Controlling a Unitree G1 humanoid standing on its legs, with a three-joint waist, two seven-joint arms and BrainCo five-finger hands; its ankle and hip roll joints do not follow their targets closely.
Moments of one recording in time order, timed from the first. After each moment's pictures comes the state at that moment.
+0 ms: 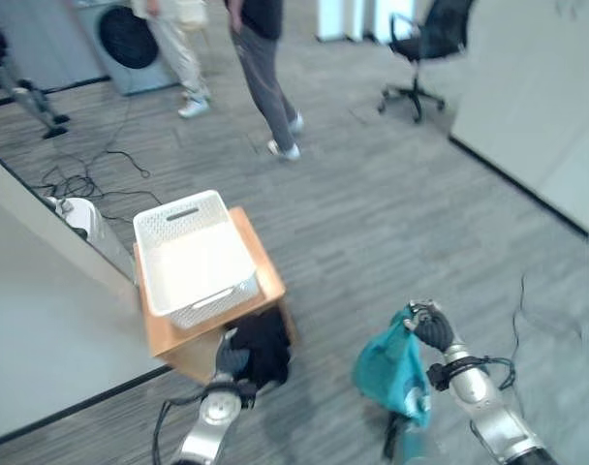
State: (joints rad) left arm 0.06 0.25 -0.23 0.55 -0.10 -0.11 0.20; right arm 0.03 -0.36 0.26 0.17 -0.27 -0.05 -0.20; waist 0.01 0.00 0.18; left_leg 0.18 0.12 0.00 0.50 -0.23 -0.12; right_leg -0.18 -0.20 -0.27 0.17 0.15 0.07
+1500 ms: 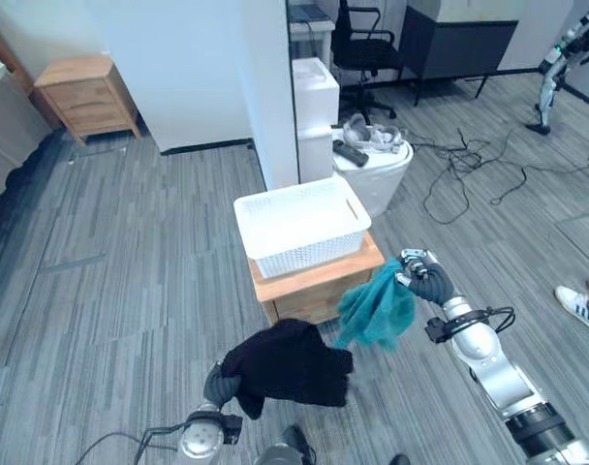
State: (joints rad) left arm 0.20 0.32 -0.15 0.39 -0.02 -0.08 0.09; right arm -0.13 -0.45 0.27 0.06 -0.22 -0.11 -0.14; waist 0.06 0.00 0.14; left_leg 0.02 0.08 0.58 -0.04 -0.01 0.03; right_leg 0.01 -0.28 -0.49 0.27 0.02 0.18
